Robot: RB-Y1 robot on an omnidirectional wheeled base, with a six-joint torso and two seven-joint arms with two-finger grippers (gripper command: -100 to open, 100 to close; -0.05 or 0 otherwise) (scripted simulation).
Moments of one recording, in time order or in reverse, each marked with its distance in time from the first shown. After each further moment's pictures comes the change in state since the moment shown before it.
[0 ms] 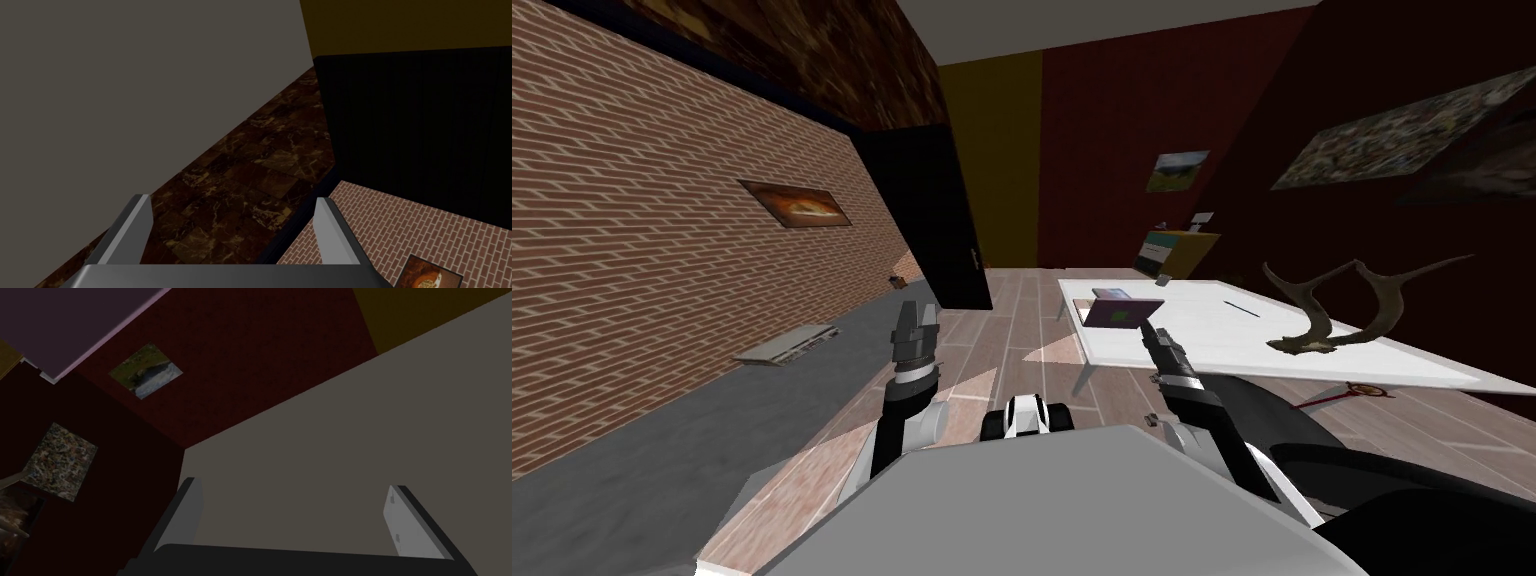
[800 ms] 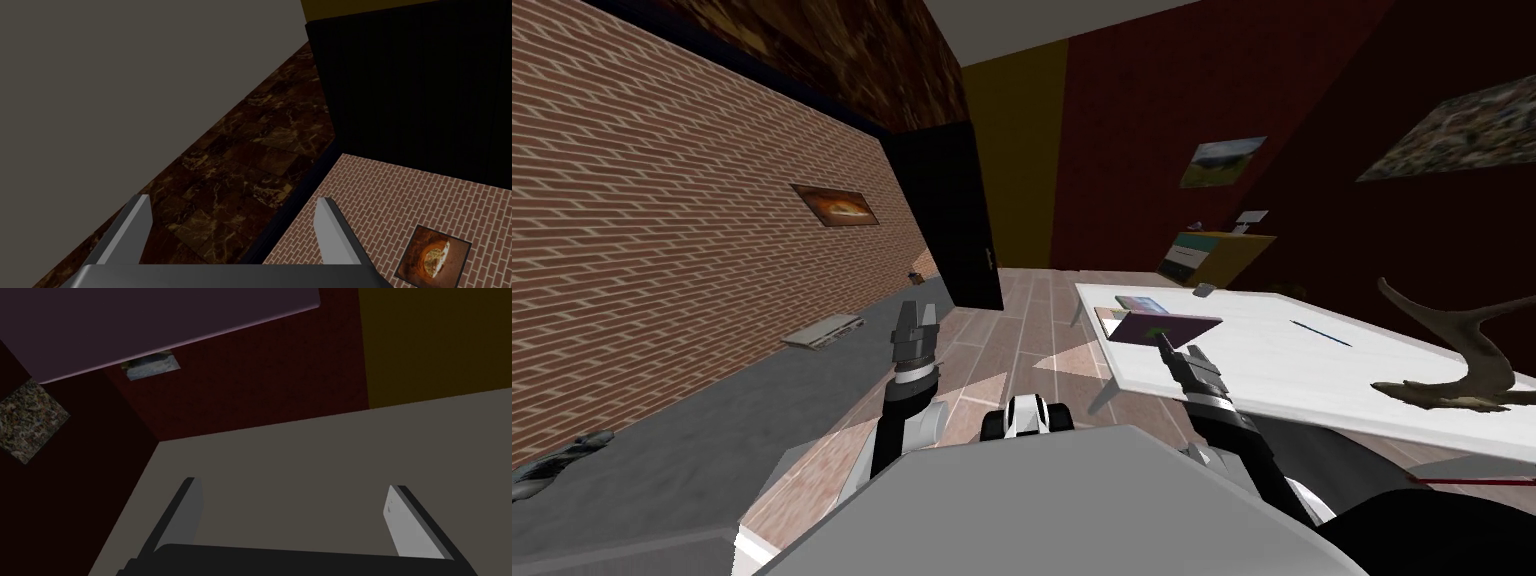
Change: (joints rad) left arm 0.000 0.000 0.000 0.000 0.000 0.000 0.000; right arm 0.038 0.011 -0.107 0.112 0.008 -0.018 0.211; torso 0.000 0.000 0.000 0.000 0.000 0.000
